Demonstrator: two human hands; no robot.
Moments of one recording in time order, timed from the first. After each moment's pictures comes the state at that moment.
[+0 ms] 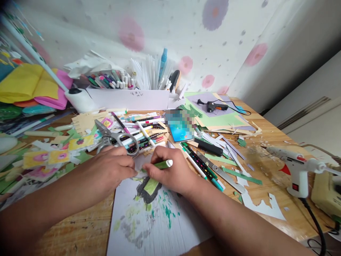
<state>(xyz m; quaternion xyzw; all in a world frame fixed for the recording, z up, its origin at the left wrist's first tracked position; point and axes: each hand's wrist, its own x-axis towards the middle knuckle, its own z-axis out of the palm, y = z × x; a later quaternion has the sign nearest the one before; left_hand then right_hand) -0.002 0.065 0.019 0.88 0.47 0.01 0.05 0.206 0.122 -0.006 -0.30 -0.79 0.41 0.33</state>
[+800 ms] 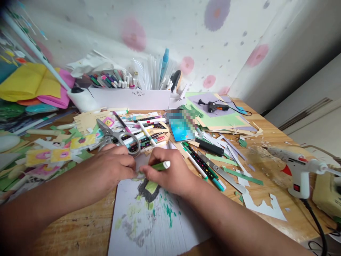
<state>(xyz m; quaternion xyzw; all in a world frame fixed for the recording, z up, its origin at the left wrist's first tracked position) -0.002 0.066 0.024 0.89 0.45 -0.01 0.06 0.202 0.119 -0.002 -0.30 -0.80 0.41 0.32</state>
